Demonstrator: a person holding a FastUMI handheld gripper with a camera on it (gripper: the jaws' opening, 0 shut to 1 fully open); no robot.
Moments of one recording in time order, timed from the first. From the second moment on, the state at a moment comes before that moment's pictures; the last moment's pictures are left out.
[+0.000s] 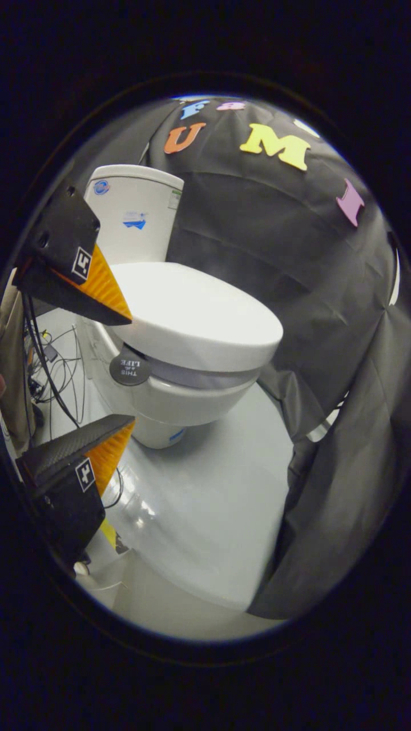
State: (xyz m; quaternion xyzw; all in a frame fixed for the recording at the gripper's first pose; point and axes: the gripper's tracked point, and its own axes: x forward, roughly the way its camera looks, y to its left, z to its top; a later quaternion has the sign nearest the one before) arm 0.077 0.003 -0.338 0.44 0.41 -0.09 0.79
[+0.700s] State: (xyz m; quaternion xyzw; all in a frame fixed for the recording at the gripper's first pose) arm 0.095 0.014 -0.359 0.47 0.44 -0.08 0.76
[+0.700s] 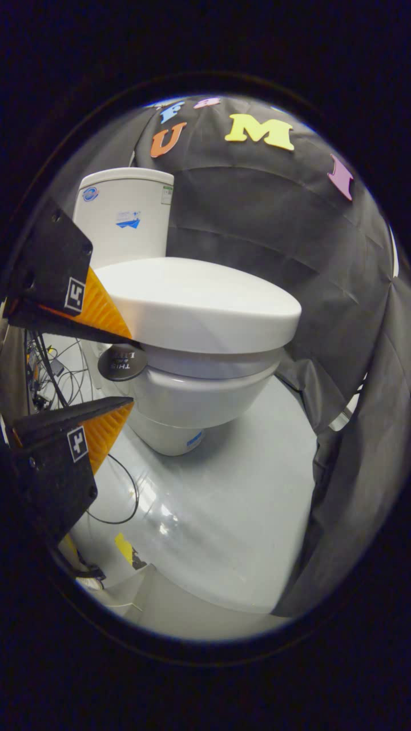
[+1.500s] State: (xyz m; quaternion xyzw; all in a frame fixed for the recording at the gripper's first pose) arm 0.101 0.016 -0.343 0.51 0.44 -0.08 0.73
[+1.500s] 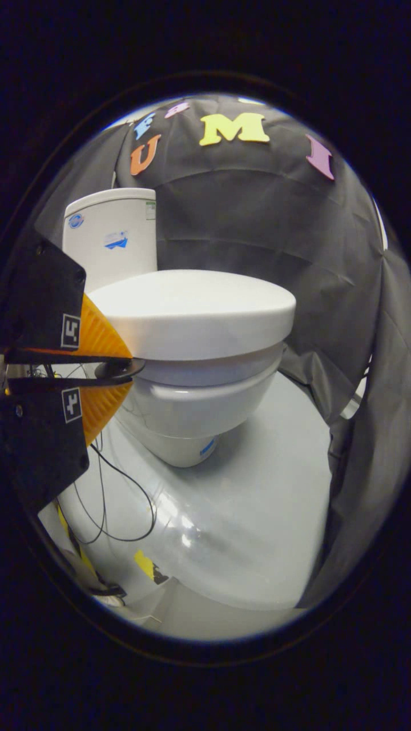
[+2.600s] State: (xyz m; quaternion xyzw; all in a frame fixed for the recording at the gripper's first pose) arm 0.113 0.035 -0.277 0.45 0.40 -0.06 0.79
